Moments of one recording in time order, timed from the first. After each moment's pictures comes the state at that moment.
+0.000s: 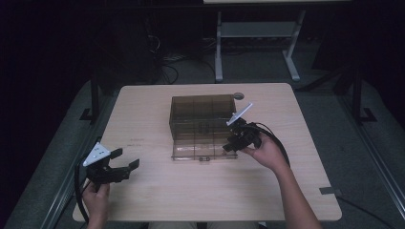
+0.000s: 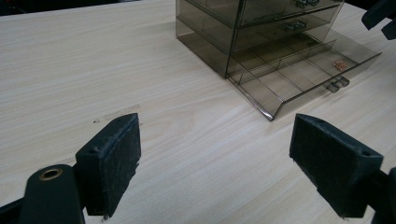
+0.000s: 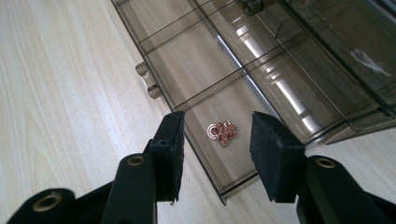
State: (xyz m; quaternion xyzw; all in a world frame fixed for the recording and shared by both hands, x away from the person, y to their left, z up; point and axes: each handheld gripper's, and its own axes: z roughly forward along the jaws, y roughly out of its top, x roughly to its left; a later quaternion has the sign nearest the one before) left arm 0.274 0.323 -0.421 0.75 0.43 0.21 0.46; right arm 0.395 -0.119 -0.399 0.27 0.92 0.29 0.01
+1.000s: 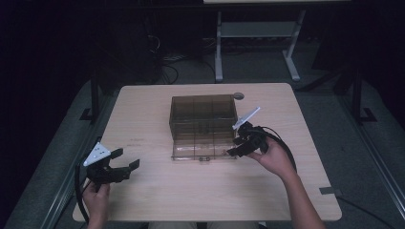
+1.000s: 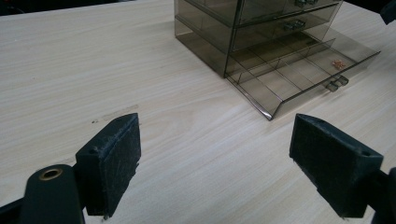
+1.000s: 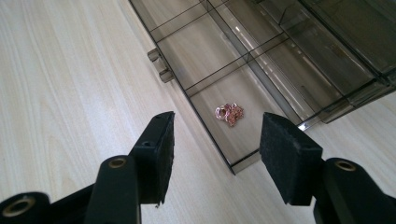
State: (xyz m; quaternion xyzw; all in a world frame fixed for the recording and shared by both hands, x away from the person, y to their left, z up) left arm 0.274 0.322 -0.421 0.75 0.43 0.21 0.46; right arm 0.375 -0.134 -0.392 0.27 0.92 0.30 0.02
